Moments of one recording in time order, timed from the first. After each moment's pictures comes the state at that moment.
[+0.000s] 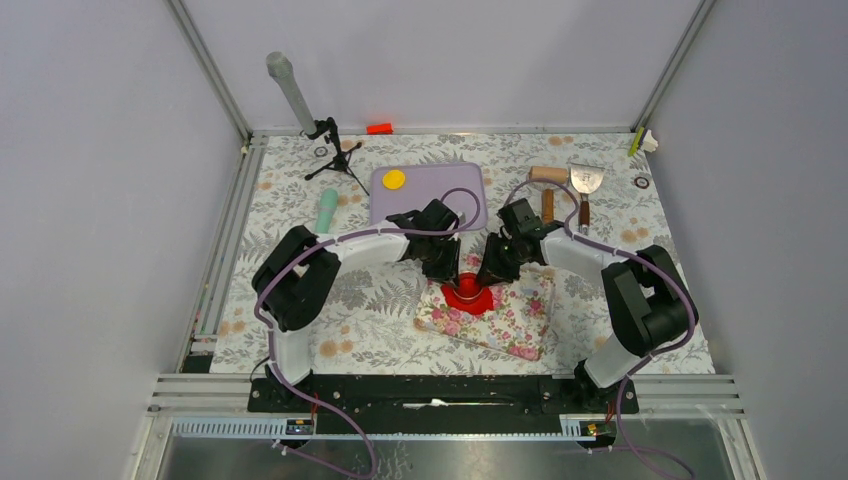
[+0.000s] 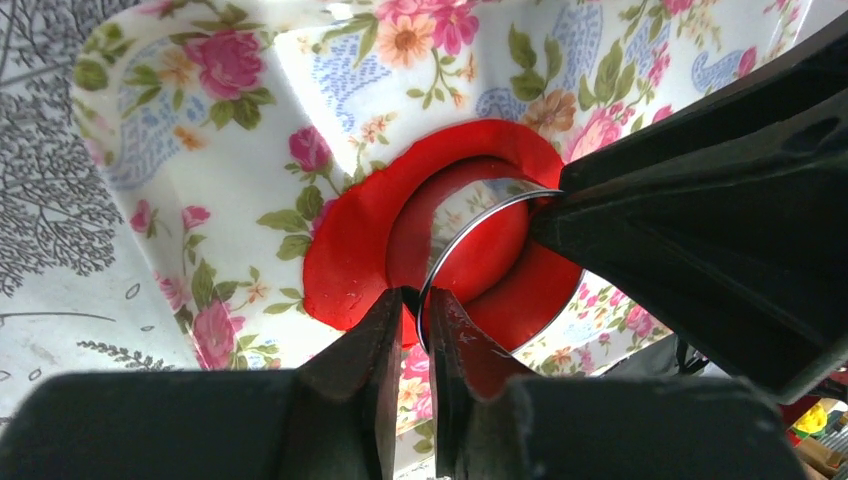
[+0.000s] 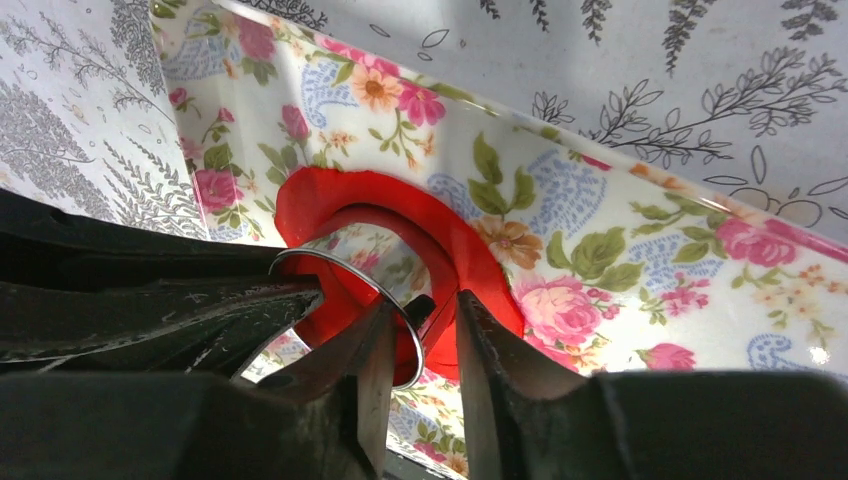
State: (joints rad) left arm -0.79 1.90 1.25 -0.43 0.29 -0.58; right arm 0.45 1.62 0.89 -0.43 -0.30 0.66
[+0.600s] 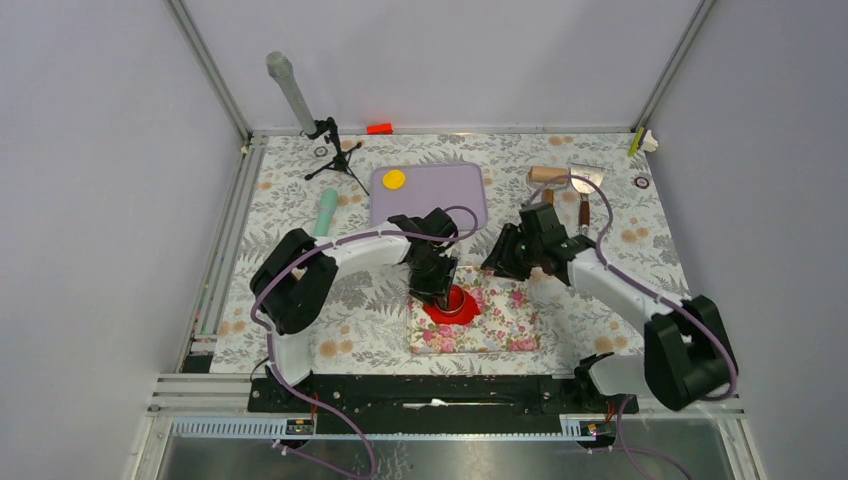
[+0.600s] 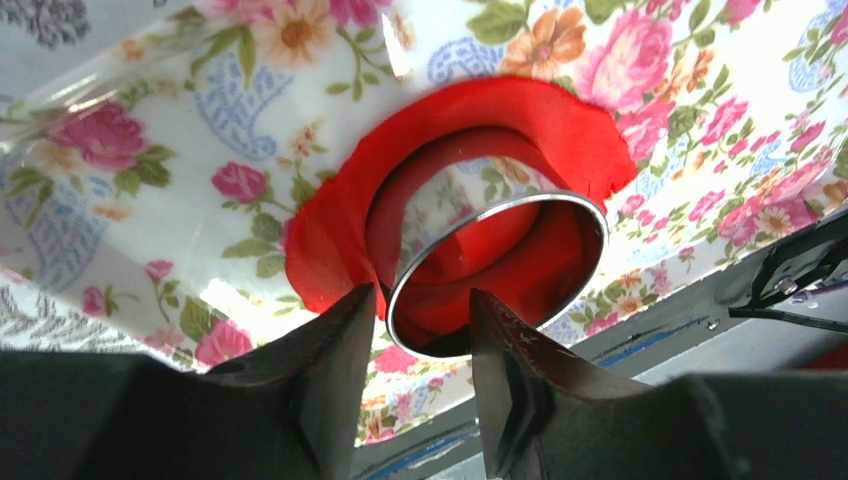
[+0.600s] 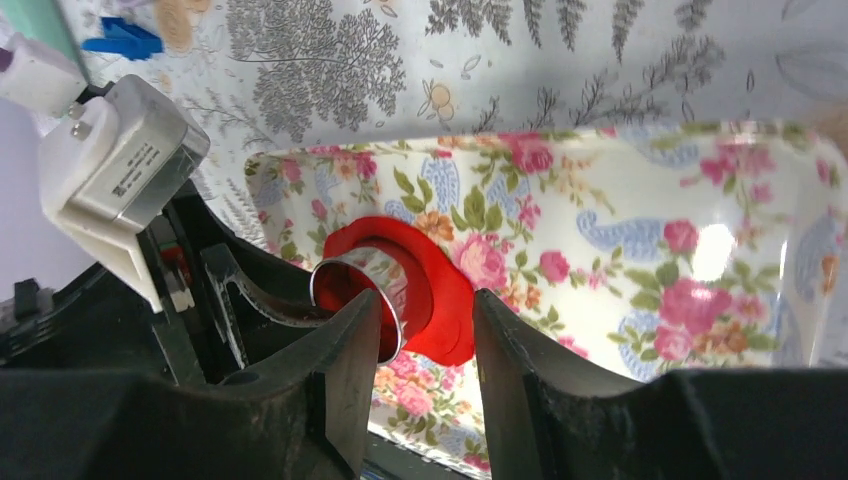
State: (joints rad) left arm -0.81 1.88 1.26 -0.70 0.29 -0.55; right arm 0.44 1.37 0.81 -0.38 -0.22 0.78
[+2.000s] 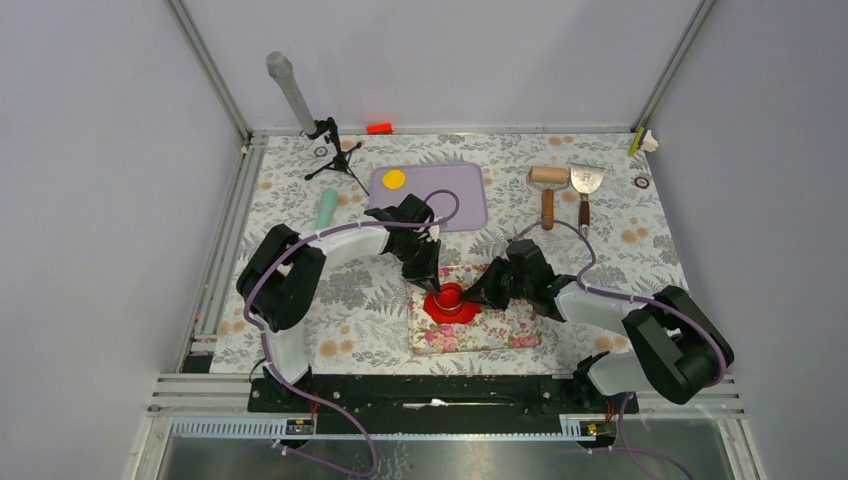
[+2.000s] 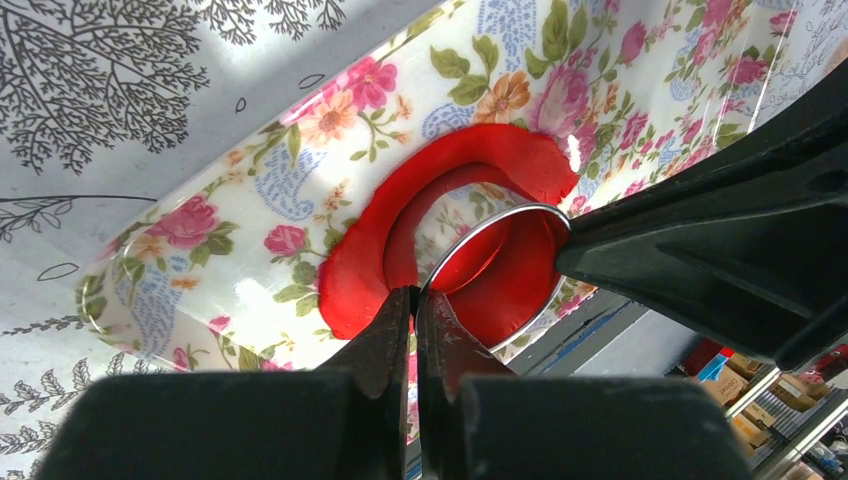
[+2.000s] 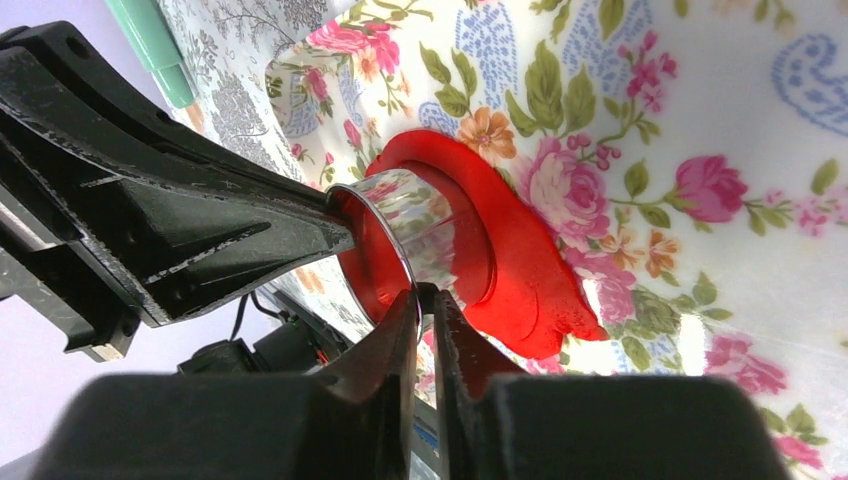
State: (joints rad) left arm -0.66 1.85 1.19 -0.55 0.48 -0.48; right arm 0.59 1.37 0.45 0.14 -0.34 1.17
